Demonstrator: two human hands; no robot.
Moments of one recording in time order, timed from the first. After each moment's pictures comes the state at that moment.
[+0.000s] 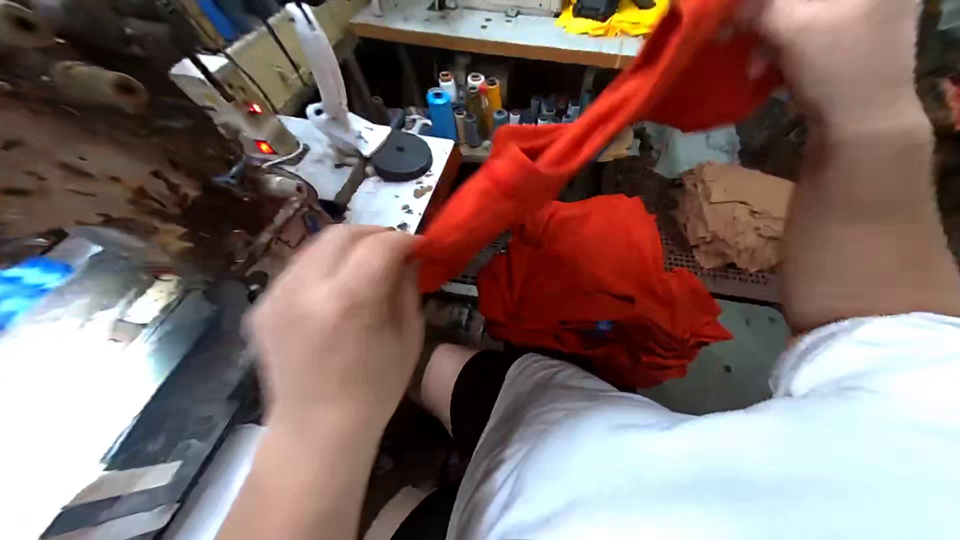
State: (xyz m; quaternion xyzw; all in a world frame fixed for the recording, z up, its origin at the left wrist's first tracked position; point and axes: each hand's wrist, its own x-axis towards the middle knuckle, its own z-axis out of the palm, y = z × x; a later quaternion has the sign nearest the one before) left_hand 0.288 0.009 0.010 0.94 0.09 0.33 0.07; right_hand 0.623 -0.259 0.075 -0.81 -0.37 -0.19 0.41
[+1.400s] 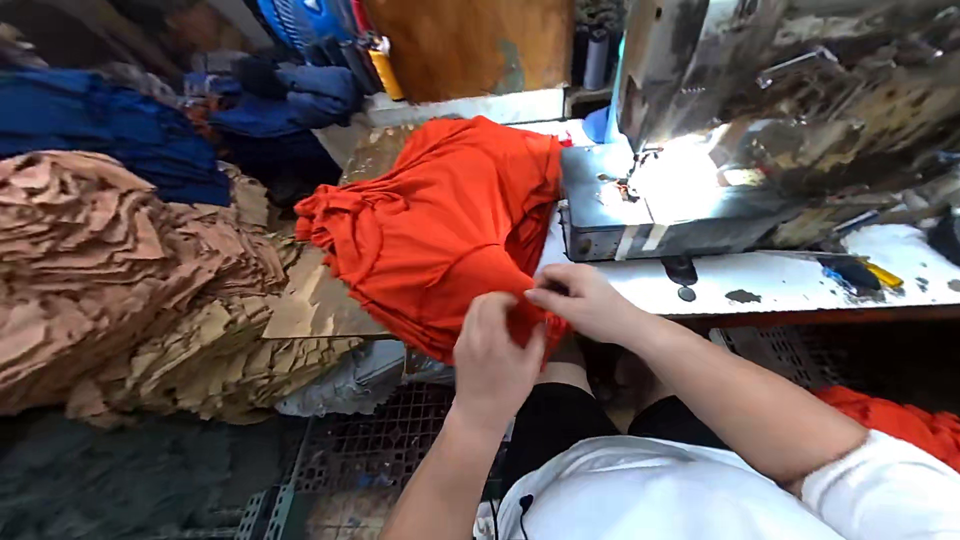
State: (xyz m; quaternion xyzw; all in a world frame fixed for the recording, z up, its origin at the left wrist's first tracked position) left_hand -0.016 -0.073 -0.080 0.65 0.64 0.40 -0.02; right_hand 0.133 0.040 -0.066 -0.28 -0.81 0.43 0.27
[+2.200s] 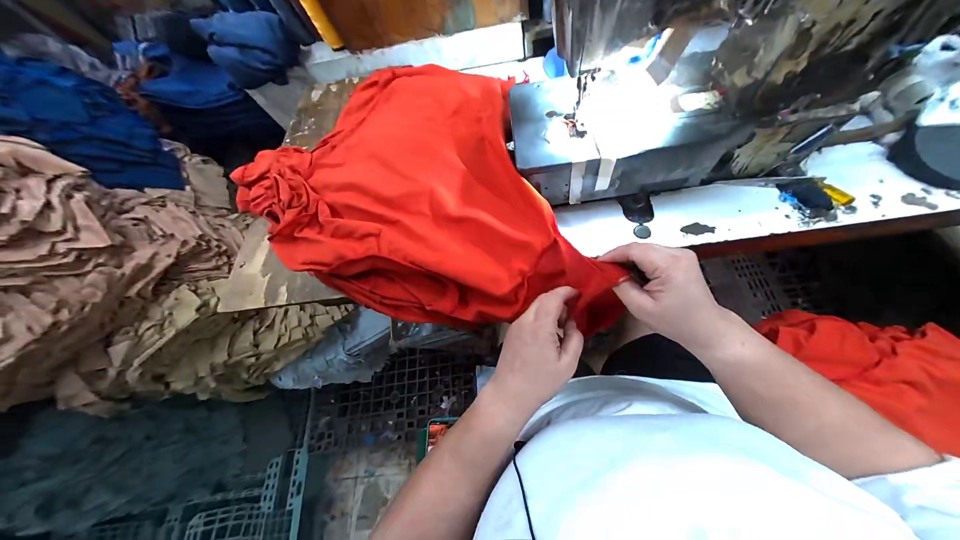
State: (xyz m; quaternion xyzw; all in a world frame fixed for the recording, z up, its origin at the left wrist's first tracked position) left_hand 0.070 -0.100 -0.125 0.73 0.55 0.34 0.21; right_hand 0.262 -0.019 -0.104 -0.35 -0.82 0.17 0.42
